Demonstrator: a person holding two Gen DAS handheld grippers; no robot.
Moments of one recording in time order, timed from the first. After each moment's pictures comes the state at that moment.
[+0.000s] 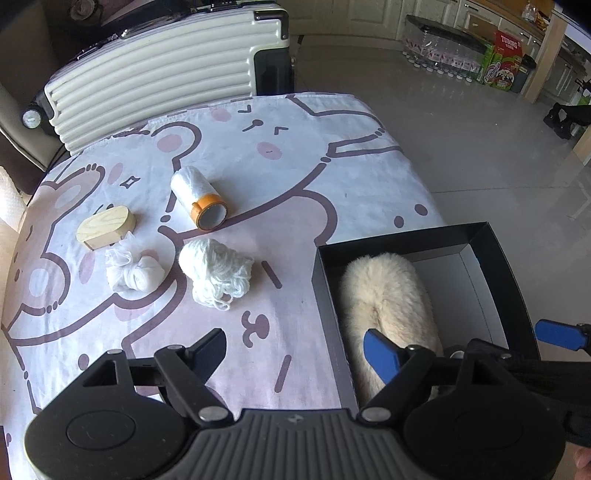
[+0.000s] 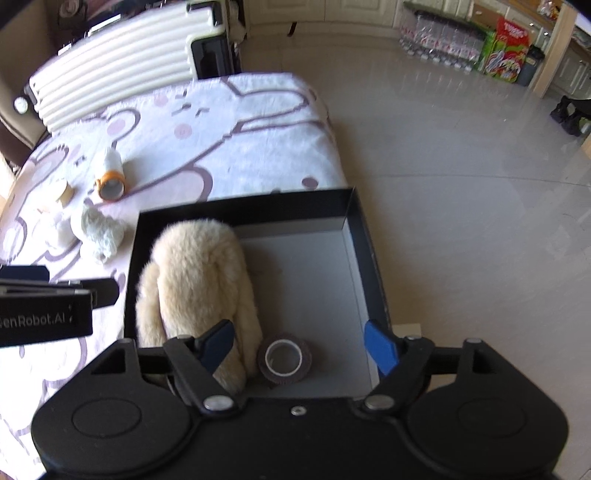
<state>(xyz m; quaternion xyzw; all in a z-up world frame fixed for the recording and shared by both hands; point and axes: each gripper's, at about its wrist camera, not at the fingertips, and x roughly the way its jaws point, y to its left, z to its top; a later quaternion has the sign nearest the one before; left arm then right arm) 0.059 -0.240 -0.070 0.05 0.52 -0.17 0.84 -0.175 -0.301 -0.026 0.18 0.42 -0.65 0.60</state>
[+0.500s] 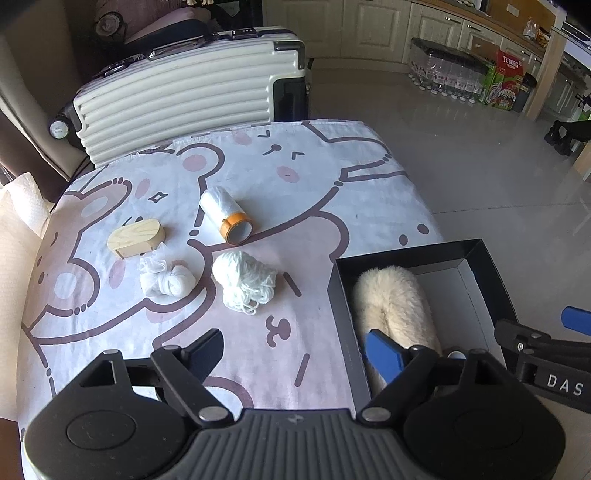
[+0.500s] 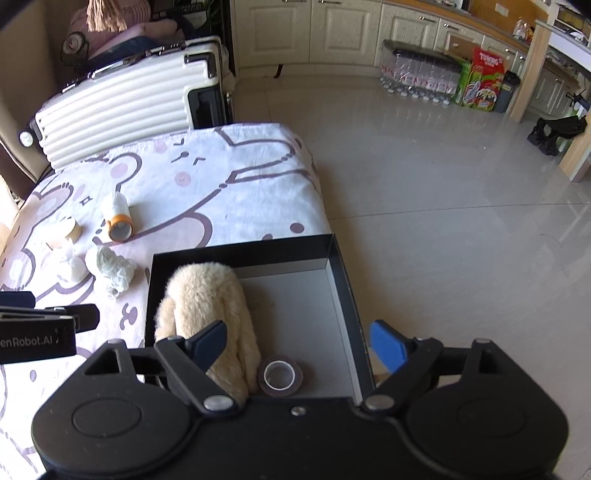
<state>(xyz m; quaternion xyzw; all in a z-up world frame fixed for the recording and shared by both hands) 0.040 -0.213 -0.039 0.04 0.49 -0.16 0.86 -0.165 -0.265 0.011 0.14 0.38 -0.68 0.61</state>
